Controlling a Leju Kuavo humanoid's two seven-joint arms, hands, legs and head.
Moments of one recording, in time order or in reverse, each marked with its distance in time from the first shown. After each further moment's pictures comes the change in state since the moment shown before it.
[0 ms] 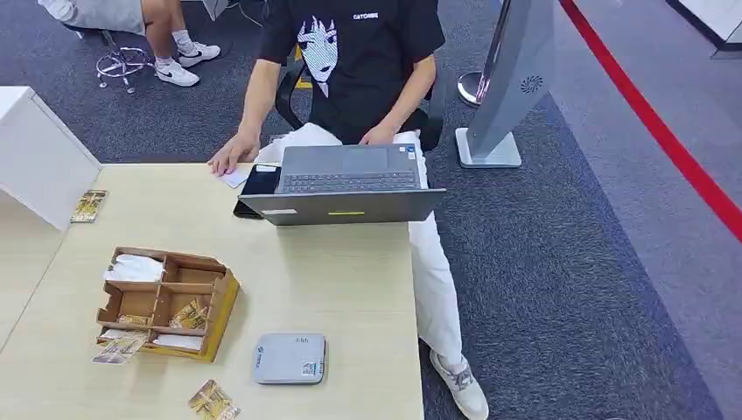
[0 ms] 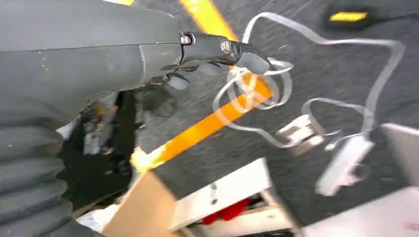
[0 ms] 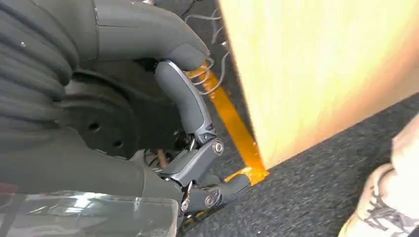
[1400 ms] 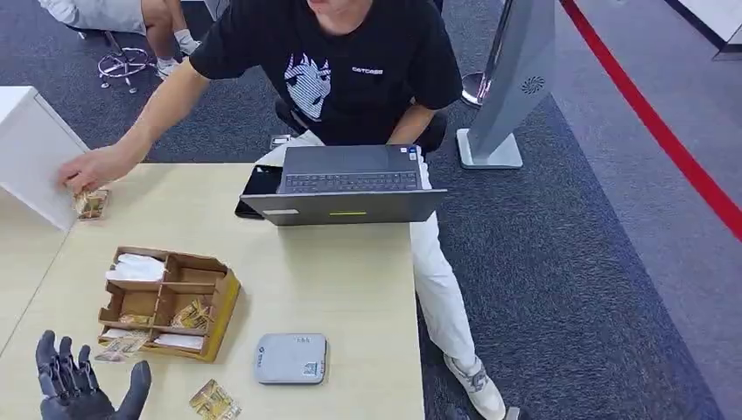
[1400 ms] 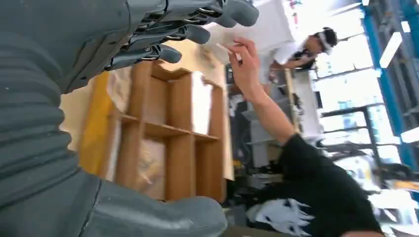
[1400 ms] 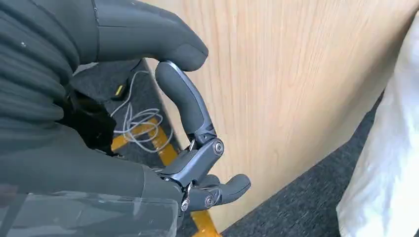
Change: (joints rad) left arm 0.279 -0.086 -0.880 -1.184 -0.148 0.360 -0.351; right arm -0.107 0.106 -0.133 0.020 0.007 0.060 -0.172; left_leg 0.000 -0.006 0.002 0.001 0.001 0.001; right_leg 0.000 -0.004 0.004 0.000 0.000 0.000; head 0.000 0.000
